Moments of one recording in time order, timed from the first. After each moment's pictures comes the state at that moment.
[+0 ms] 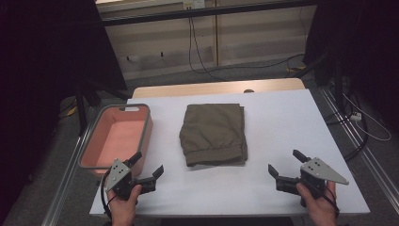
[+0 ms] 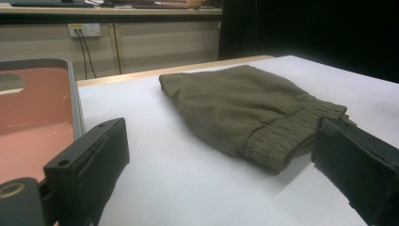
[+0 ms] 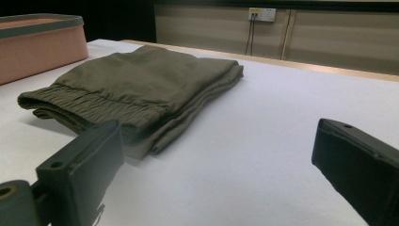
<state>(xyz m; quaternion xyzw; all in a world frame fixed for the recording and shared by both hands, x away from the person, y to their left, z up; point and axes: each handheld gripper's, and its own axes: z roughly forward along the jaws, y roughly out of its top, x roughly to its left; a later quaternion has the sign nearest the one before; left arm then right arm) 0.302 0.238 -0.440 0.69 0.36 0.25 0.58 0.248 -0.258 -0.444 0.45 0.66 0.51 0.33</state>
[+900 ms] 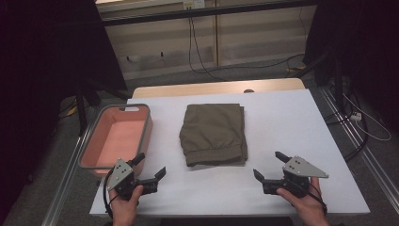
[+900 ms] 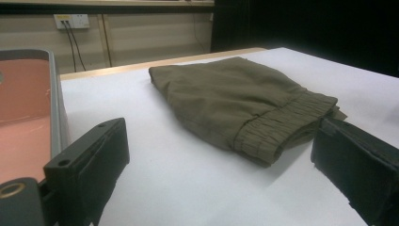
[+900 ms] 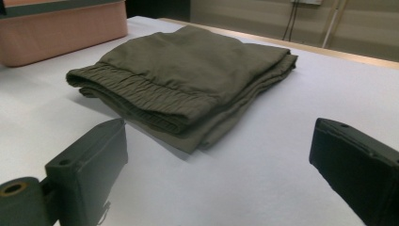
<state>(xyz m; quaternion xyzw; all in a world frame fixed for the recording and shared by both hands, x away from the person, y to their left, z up) 0.303 0.235 -0.442 0.71 0.35 0.23 0.57 0.258 -0.226 -0.442 0.41 0.71 0.50 0.28</state>
